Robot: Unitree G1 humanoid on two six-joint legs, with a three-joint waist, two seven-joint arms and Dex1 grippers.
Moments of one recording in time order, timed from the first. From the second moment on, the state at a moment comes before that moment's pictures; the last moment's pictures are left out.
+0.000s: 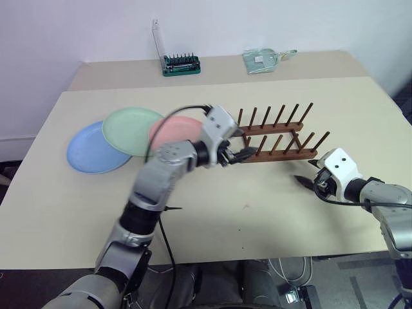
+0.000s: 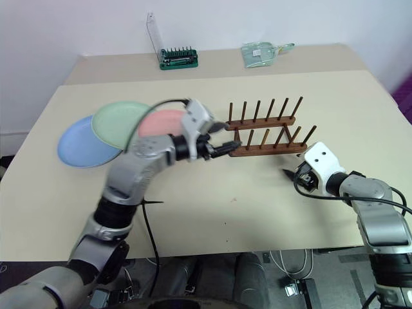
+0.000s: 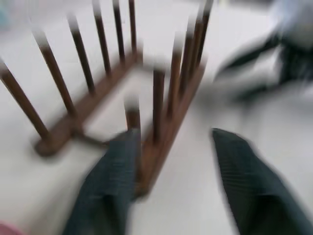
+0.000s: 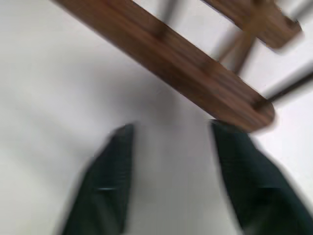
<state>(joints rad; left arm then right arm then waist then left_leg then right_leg) -0.65 0.16 -0.14 -0.26 -0.26 0.81 -0.62 -0.04 -0.82 -0.18 -0.21 0.18 0.42 0.77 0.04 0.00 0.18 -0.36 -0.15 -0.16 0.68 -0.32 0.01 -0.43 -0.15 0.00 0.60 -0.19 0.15</state>
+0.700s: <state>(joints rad) -0.51 -0.14 0.42 -0.75 -0.18 1.61 -0.02 -0.17 -0.83 -0.09 -0.13 0.19 0.34 0.85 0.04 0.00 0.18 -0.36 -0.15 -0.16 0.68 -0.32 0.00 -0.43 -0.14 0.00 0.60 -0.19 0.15</state>
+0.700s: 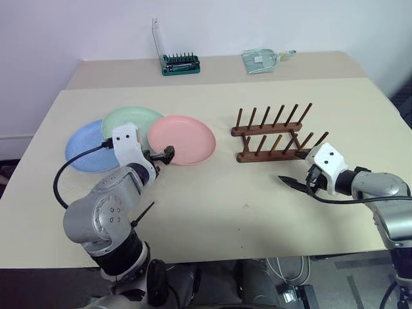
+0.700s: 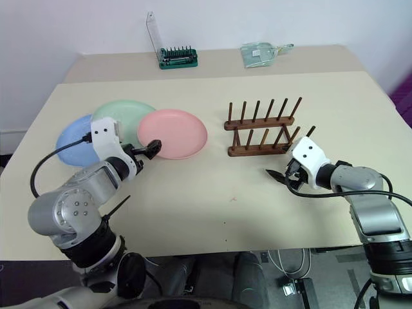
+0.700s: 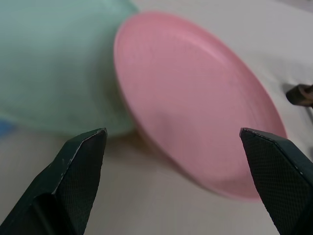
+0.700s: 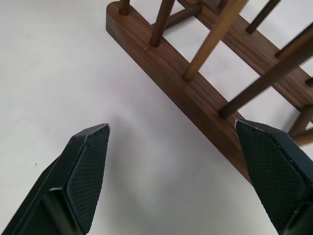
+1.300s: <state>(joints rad) -0.65 -0.16 0.60 -0.45 -0.21 1.61 0.00 -0.09 -0.82 -0.10 -0.20 0.18 0.34 0.82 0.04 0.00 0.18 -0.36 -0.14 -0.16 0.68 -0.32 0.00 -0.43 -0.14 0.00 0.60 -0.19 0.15</state>
